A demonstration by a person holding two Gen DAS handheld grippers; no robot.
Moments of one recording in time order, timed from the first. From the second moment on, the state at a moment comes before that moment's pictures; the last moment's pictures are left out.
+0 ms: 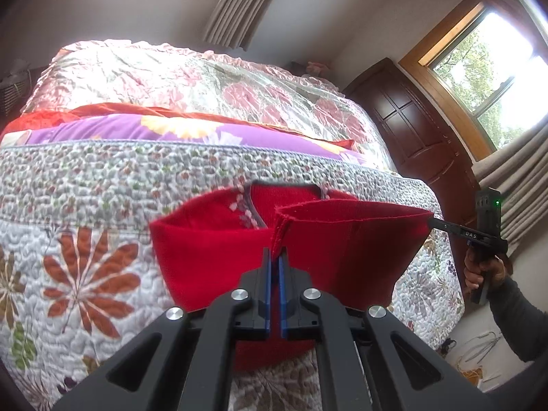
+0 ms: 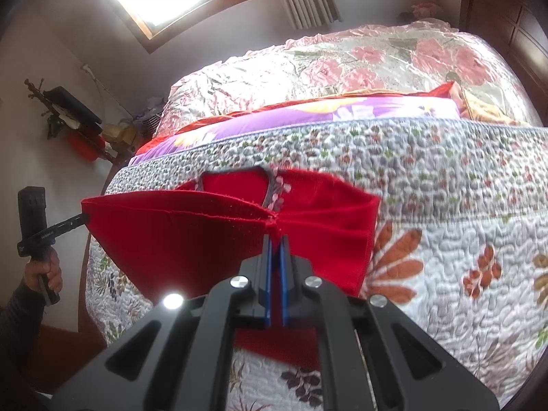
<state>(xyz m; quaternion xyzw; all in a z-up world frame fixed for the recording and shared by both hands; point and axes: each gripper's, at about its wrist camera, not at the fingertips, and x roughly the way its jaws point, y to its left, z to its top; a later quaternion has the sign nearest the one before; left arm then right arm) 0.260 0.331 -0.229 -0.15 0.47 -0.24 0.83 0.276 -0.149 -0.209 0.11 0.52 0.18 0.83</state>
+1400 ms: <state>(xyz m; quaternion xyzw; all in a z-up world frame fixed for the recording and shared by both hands) 0.409 0.363 -0.364 -0.23 0.55 -0.16 0.79 0.404 -0.159 -0.322 0.12 0.56 0.13 0.81</state>
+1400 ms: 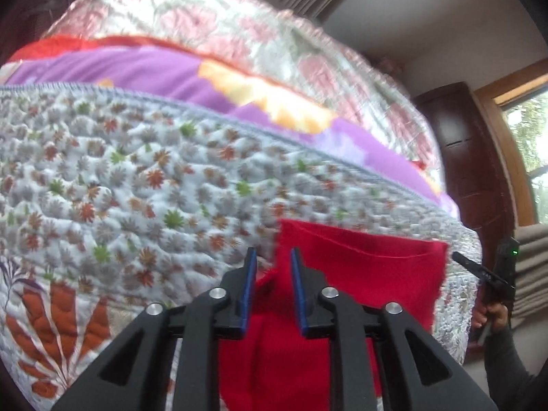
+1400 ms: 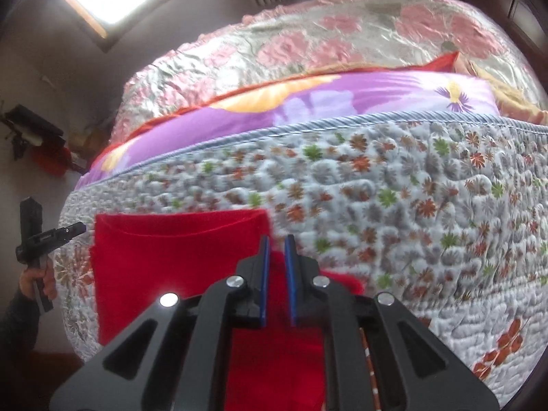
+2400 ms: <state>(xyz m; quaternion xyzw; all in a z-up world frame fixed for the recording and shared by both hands) 0.319 0.311 -0.419 -0.25 0.58 -0.22 0.74 0.330 -0.161 -0.378 0.16 0.60 0.14 0.77</state>
